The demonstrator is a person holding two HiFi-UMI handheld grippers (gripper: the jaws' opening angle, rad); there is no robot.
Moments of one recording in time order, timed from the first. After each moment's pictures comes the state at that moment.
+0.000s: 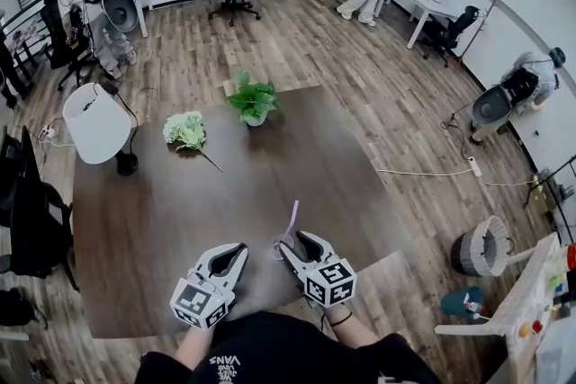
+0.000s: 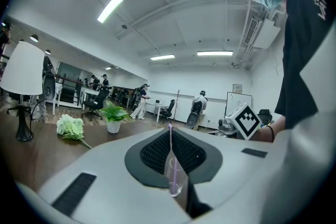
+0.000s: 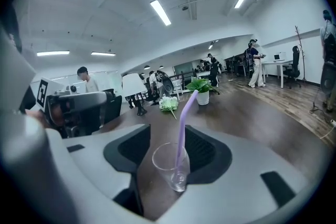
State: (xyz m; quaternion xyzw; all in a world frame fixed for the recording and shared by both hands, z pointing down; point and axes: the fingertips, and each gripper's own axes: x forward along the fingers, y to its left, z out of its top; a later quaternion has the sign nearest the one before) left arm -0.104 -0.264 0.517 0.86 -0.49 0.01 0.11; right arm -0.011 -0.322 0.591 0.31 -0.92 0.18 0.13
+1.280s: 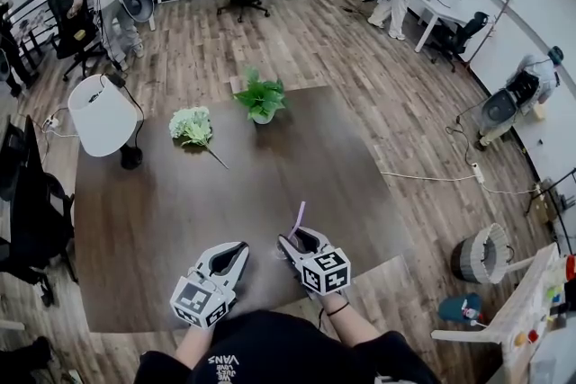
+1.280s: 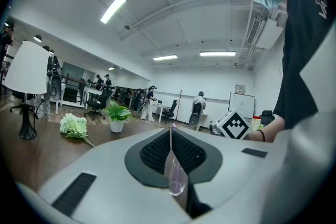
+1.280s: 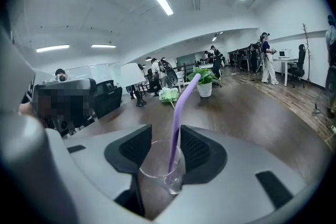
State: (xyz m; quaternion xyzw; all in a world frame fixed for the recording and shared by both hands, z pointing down) left arm -0.111 -0.266 0.516 0.86 -0.50 0.00 0.11; right arm -0.027 -0.343 0.618 0.29 -0.92 0.19 0.18
